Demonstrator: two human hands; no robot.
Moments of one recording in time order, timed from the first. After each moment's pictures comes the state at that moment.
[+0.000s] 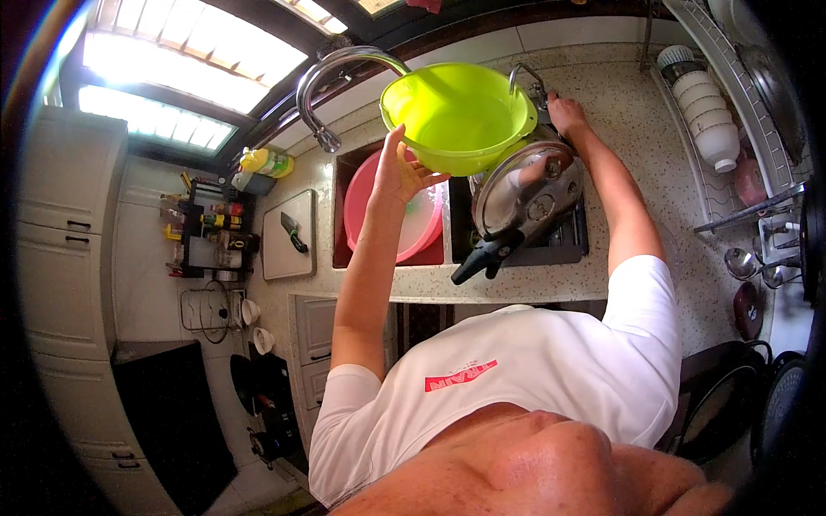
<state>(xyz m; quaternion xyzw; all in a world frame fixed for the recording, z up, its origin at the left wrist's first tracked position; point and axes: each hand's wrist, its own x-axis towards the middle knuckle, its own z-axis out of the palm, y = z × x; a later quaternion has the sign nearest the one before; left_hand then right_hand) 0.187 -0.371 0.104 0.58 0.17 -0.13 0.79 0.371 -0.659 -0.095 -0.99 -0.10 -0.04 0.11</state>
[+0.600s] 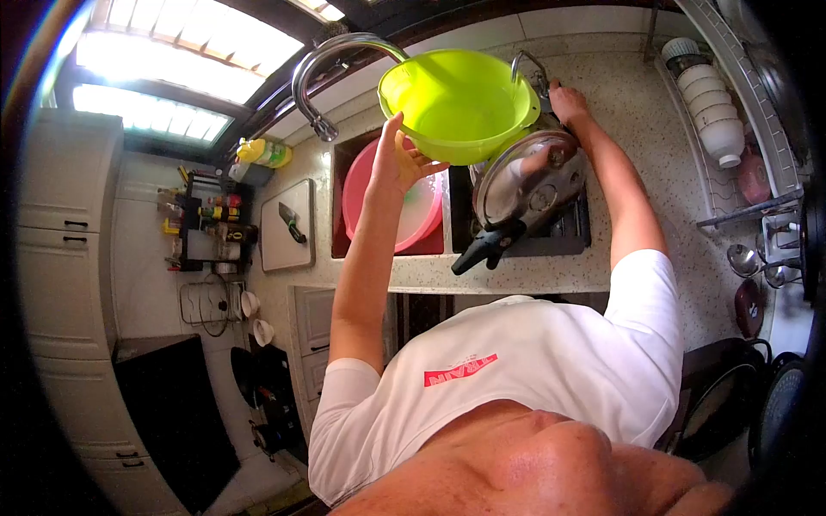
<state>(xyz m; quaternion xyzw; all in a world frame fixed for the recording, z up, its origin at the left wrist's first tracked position) 0.189 -0.369 0.104 0.58 0.17 -0.13 0.78 0.372 -0.656 -0.095 -0.99 -0.08 -0.03 0.13</state>
